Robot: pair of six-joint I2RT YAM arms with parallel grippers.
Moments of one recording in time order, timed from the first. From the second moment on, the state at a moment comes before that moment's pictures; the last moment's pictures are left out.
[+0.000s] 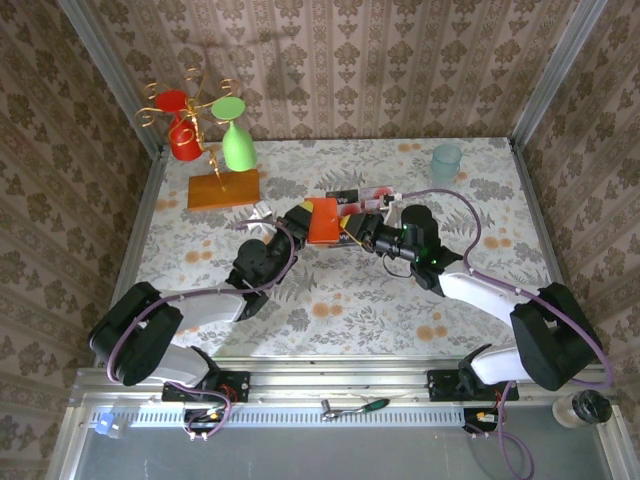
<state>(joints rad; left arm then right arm) -0.78 1.40 0.49 1.10 -0.15 -1.32 0.49 1.37 0.67 0.46 -0.43 1.14</state>
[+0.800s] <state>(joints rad) -0.79 1.44 0.54 1.13 -0.13 -1.33 0.48 1.43 0.63 0.70 -0.51 1.27</state>
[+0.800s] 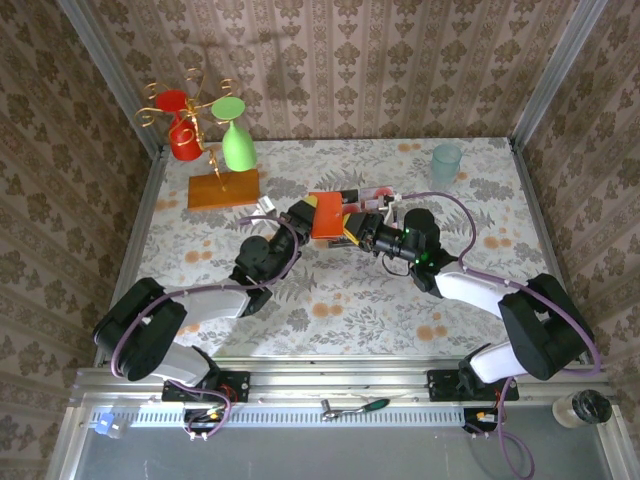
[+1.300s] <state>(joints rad) -0.79 1.44 0.55 1.14 -0.14 -1.33 0.48 1.48 0.60 0.91 -0.54 1.41</state>
